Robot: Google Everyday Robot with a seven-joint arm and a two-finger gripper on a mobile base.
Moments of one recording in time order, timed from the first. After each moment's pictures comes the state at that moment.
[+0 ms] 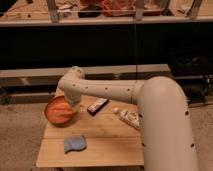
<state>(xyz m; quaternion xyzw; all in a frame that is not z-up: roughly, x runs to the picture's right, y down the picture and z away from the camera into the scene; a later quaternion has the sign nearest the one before) -0.184 0.105 0.836 -0.26 -0.15 -0.20 0.93</state>
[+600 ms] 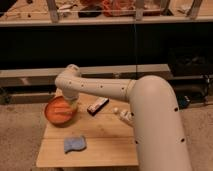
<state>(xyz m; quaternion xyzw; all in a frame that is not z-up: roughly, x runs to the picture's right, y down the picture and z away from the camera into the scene) -0.199 0.095 0.848 -0.26 -0.15 -0.21 0.93</state>
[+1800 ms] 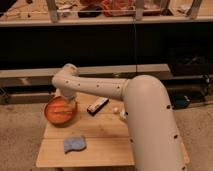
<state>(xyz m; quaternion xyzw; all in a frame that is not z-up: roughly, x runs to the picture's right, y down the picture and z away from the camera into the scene) -0.214 0.090 0.855 -0.26 -0.15 -0.22 0.93</state>
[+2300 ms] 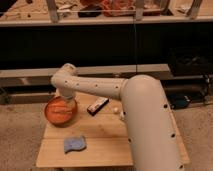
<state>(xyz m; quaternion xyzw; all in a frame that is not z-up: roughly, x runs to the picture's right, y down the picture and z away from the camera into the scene) -0.220 0.089 0.858 -0.26 -0.15 -0.22 0.93</state>
